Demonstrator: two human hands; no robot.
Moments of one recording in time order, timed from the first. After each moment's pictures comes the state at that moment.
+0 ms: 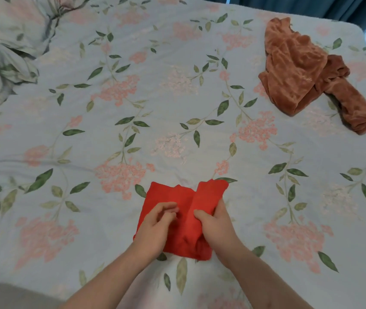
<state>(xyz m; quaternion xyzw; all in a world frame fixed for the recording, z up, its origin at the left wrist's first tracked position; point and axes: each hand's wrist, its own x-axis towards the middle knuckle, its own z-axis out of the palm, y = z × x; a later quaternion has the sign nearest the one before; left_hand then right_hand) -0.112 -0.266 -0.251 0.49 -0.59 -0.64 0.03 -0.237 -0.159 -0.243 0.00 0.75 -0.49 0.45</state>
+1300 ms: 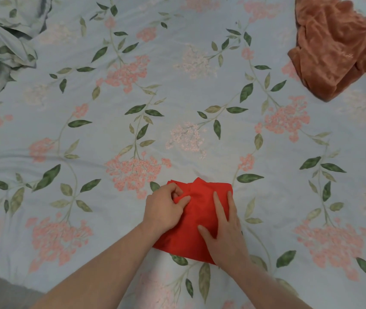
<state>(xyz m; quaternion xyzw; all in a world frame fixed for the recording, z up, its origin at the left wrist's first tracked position) -0.132 -0.347 -0.323 0.45 -0.80 -0.39 -0.04 -0.207 -0.161 -0.335 -0.28 0.87 -0.26 0.32</state>
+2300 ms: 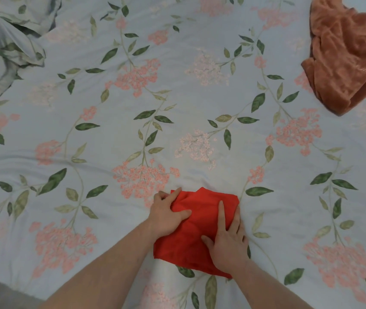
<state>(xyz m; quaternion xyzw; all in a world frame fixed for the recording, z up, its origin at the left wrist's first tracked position) -0.120 -0.380 -0.338 0.47 -0.68 -0.53 -0.18 -0.209 -0.196 -0.354 -0.26 0.90 -0.02 0.35</state>
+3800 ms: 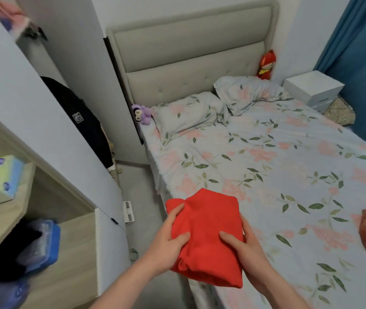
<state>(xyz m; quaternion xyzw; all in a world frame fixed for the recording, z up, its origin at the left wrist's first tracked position) 0.145 -0.015 0.177 0.62 -0.47 -0.55 0.30 -0.083 -0.020 0.161 -0.31 0.56 -0.38 0.67</state>
